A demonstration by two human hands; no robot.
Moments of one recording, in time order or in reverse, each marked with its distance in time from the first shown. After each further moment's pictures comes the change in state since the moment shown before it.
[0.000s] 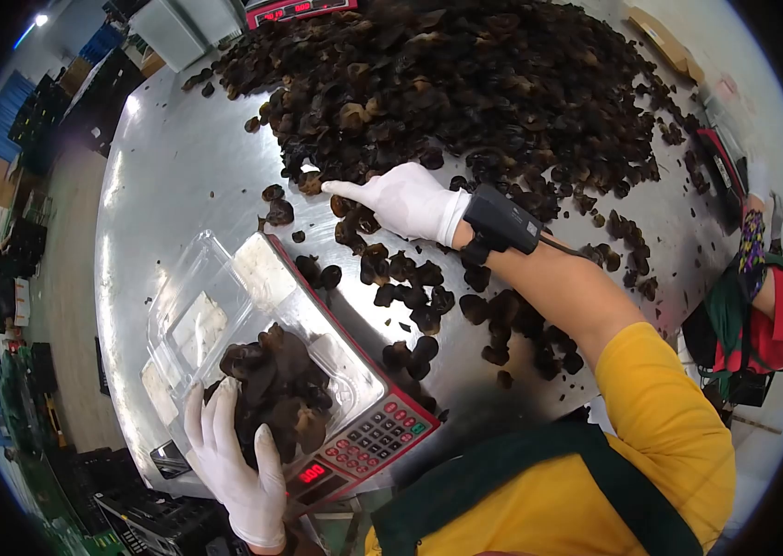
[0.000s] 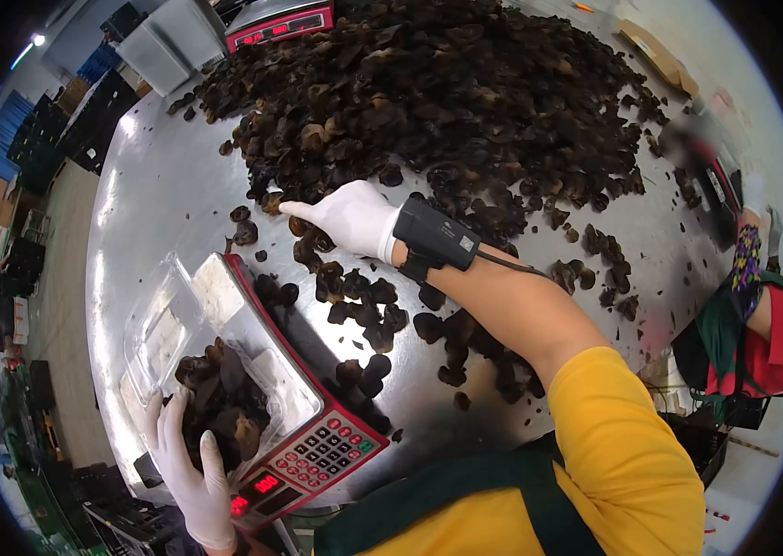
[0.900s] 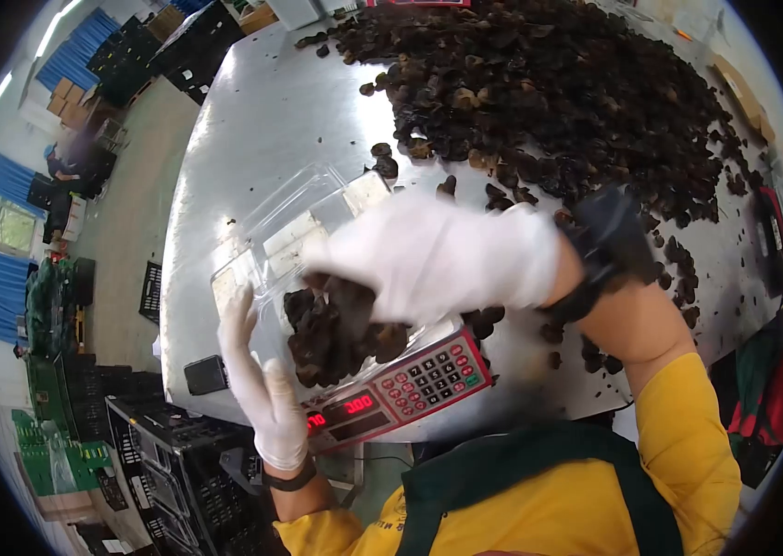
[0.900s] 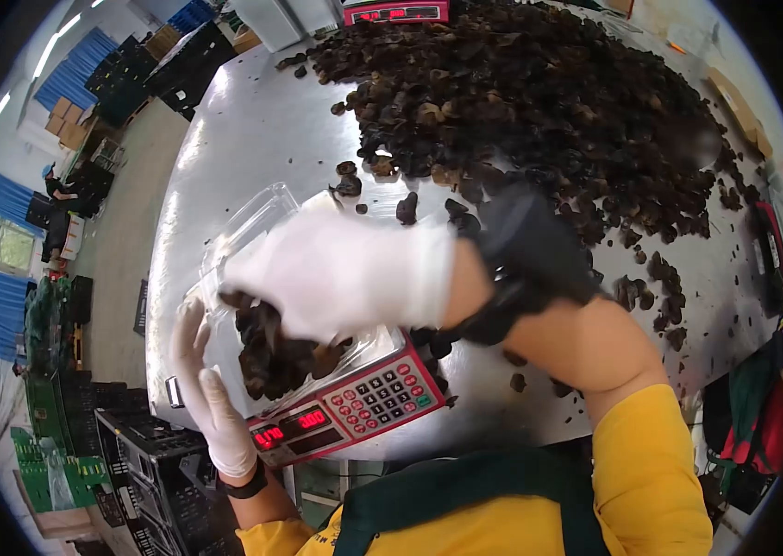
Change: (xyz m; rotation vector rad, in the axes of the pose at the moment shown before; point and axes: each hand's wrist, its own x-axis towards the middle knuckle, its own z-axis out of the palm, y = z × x) left_hand -0.015 -0.021 0.000 -0.601 0.396 -0.060; right_hand -0.002 -0.157 -0.137 0.640 0.027 -0.541
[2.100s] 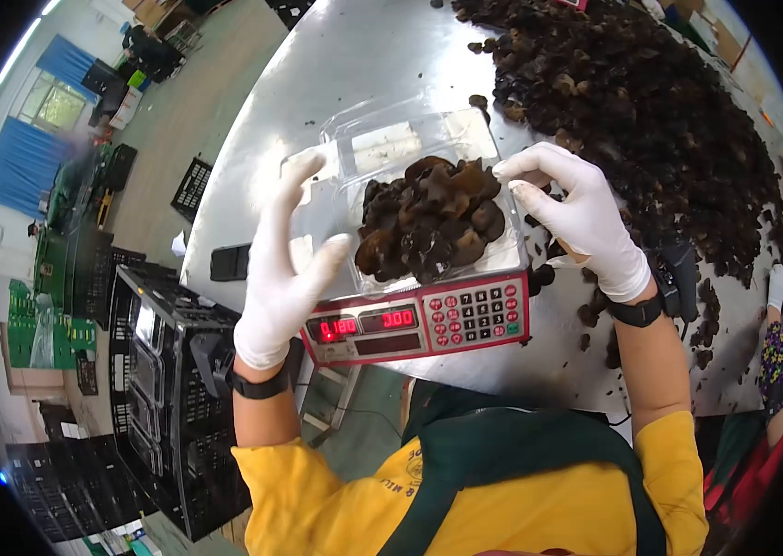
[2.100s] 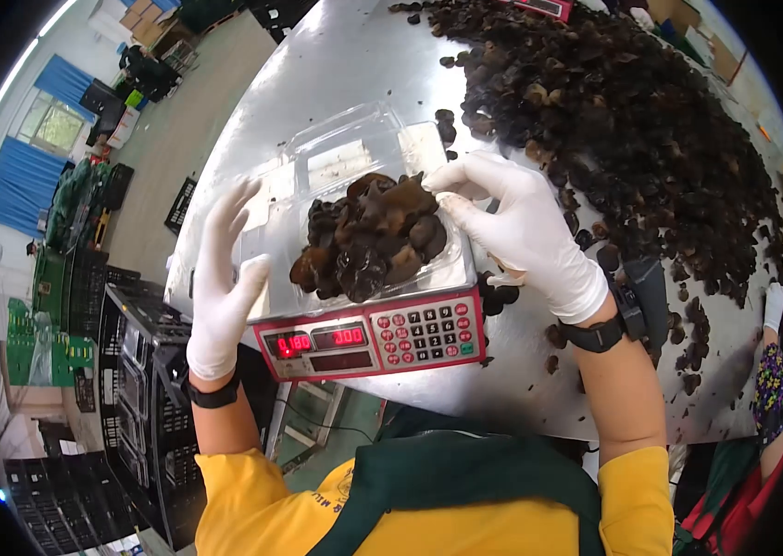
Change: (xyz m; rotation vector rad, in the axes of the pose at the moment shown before) left_hand 0.008 -0.001 -0.050 -0.020 -0.163 0.005; right_hand -0.062 0.005 0.031 0.230 0.398 0.335
